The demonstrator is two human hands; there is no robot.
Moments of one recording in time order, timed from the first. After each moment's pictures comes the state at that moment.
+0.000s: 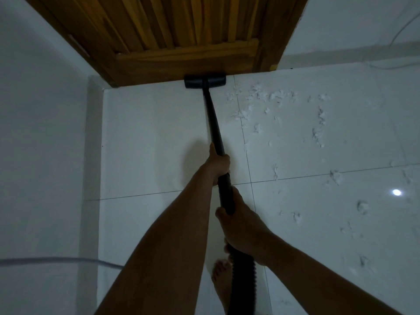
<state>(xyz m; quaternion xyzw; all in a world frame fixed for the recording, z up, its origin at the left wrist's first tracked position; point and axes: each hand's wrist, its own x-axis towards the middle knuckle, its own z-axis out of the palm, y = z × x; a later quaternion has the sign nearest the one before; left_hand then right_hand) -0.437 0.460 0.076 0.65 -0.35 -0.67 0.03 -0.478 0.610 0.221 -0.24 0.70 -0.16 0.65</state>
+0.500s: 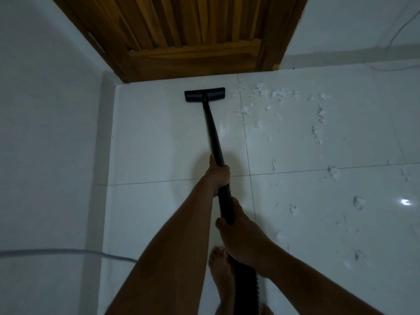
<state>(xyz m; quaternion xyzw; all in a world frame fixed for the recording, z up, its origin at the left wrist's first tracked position) -0.422 0.552 0.094 0.67 -0.33 -0.66 0.03 -0.477 0.694 0.245 -0.29 0.69 -0.12 0.65</state>
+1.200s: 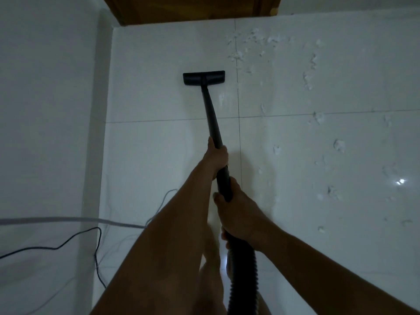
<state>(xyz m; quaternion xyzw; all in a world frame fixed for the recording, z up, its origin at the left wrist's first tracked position) -0.426 0.802 0.110 0.69 -0.30 -0.66 0.06 -0.485 0.932 0.258 -0.28 0.69 -0.10 0.66</state>
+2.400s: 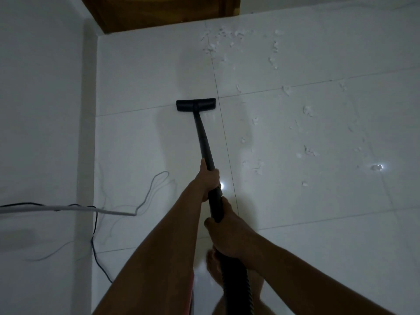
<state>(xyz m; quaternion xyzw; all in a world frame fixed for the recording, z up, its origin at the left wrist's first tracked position) -0.366 1.056 0.144 0.65 -0.32 -0.69 0.02 -0.419 1.181 0.275 -0.27 0.69 -0.09 0.66</state>
